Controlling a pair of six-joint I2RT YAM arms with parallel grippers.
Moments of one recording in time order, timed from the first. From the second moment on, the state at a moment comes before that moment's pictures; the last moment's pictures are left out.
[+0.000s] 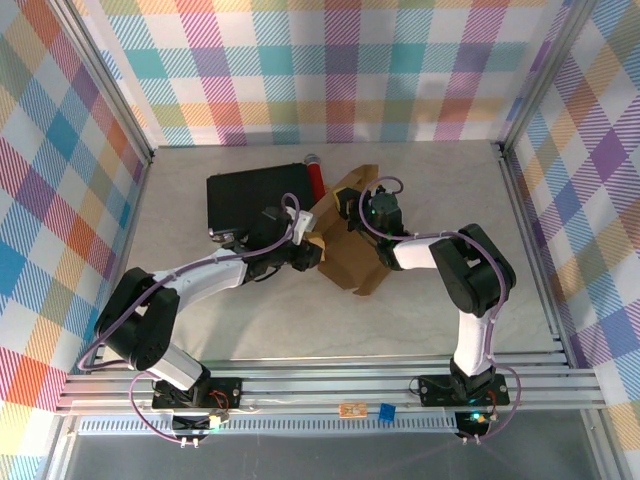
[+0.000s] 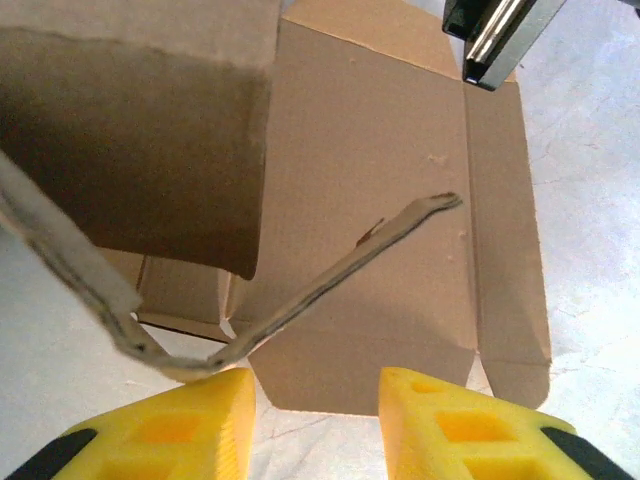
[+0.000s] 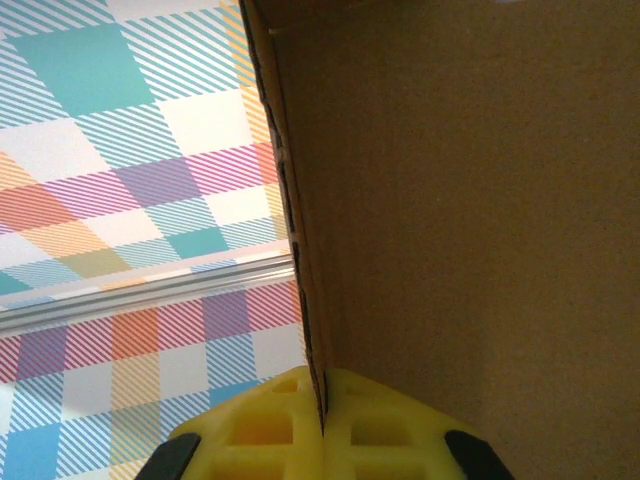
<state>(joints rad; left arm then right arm) -0.59 1.54 0.88 -0.06 0.23 -0.21 0.52 1.92 0.95 0.87 -0.15 1.67</state>
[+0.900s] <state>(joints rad) -0.66 1.69 0.93 0.11 -0.08 -0.31 0.52 1.92 0.98 0.79 -0.13 1.70</state>
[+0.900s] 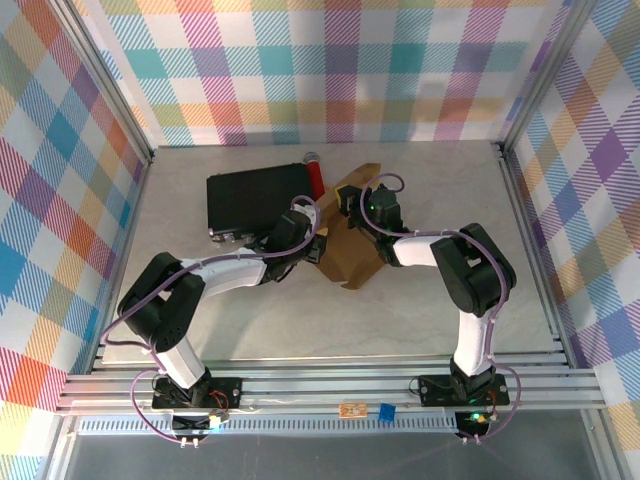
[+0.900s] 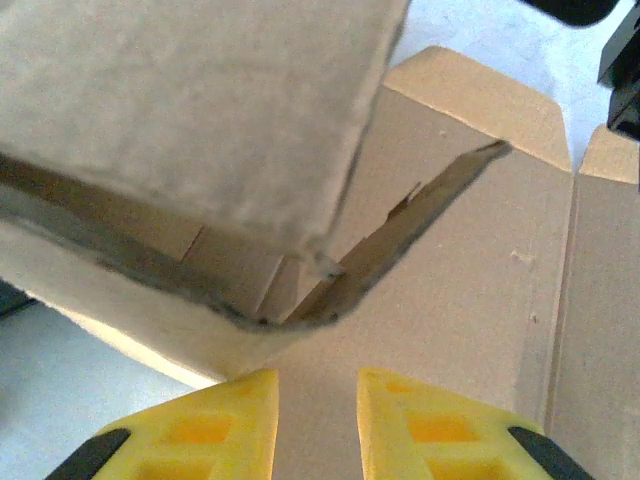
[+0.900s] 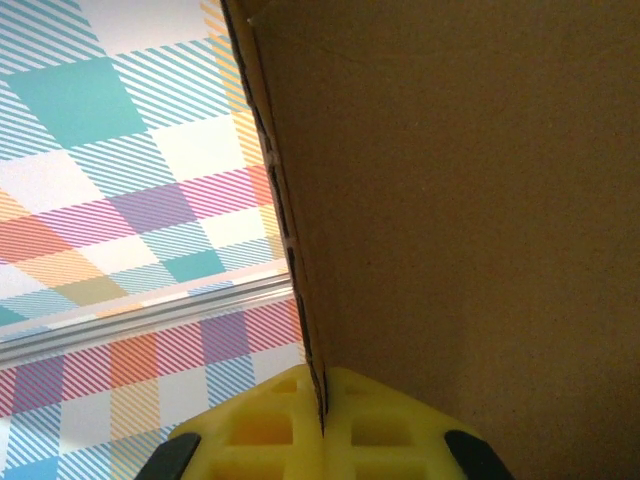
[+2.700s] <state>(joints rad) -0.61 1.72 0.85 0.36 0.02 -0.51 0.52 2.04 0.97 1.06 -0.08 1.66</state>
